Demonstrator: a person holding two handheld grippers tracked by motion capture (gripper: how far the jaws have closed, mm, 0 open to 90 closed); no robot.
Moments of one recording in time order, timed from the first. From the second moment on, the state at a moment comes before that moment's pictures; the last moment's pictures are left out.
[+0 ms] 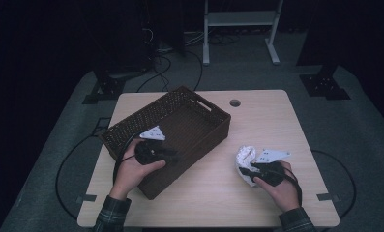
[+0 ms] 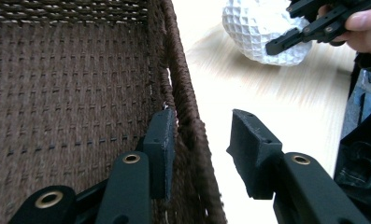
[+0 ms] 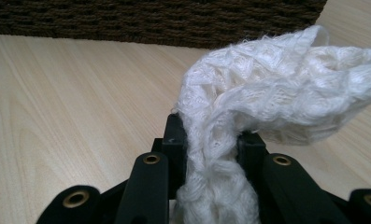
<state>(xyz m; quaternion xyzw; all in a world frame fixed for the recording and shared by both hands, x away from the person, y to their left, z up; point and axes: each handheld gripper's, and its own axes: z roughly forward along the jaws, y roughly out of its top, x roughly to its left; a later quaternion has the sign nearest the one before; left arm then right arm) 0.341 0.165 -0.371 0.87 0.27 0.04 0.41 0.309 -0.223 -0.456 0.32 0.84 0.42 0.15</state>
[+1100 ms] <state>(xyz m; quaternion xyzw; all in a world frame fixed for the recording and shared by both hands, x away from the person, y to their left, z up) 0.300 0.207 -0.381 0.87 0.30 0.01 0.39 0.304 -0.236 -0.456 0.33 0.83 0.41 0.16</state>
